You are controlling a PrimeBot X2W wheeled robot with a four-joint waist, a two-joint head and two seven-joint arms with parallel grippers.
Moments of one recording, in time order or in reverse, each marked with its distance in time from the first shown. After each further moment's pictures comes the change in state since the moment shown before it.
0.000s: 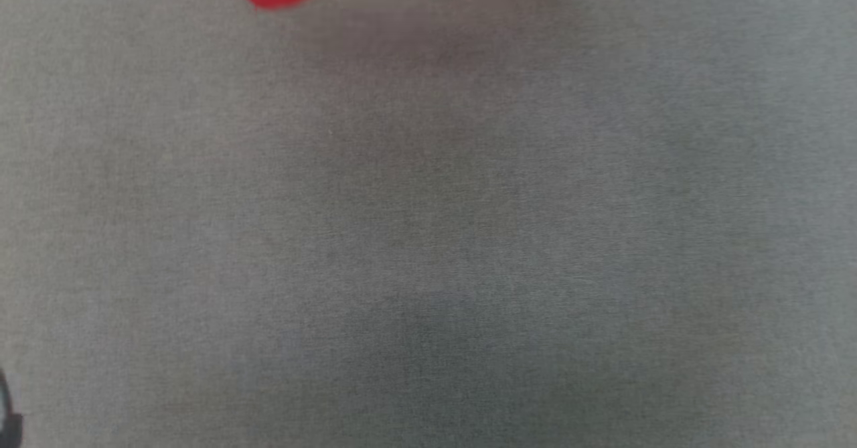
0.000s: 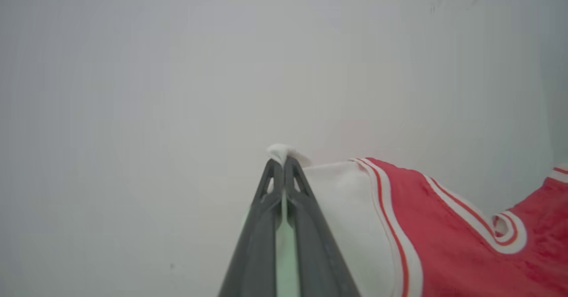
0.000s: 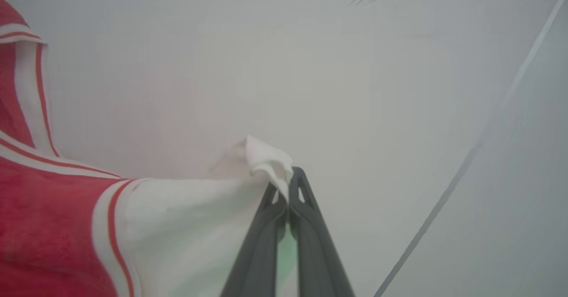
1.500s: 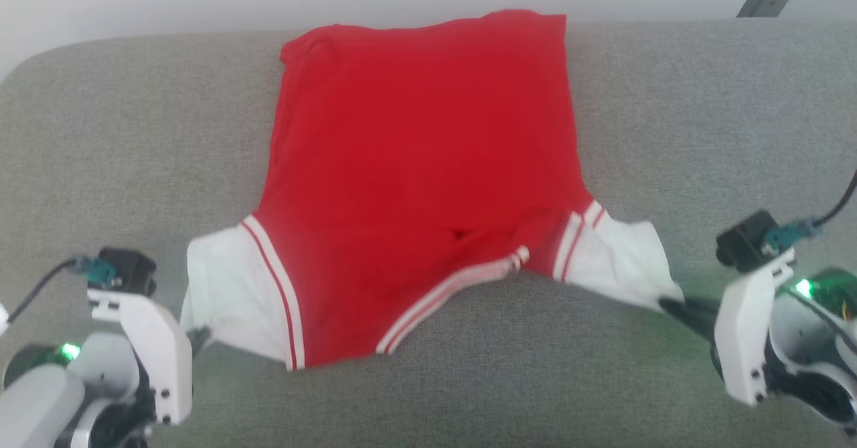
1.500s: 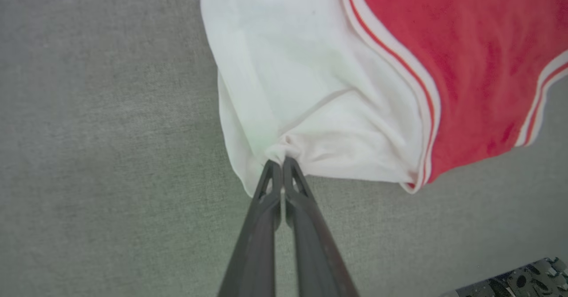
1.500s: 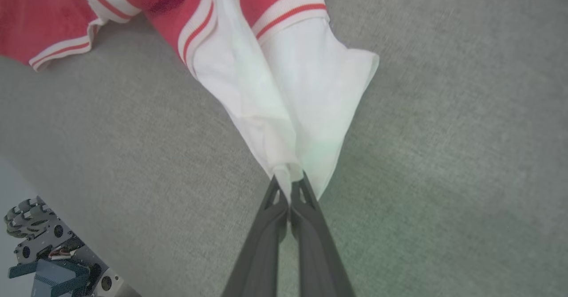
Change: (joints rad) left arm 1.336 0.362 -0.105 -0.727 -0.494 0.257 0.703; right arm 1.227 -0.382 0.264 -0.835 0.778 0.000 0.756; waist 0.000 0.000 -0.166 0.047
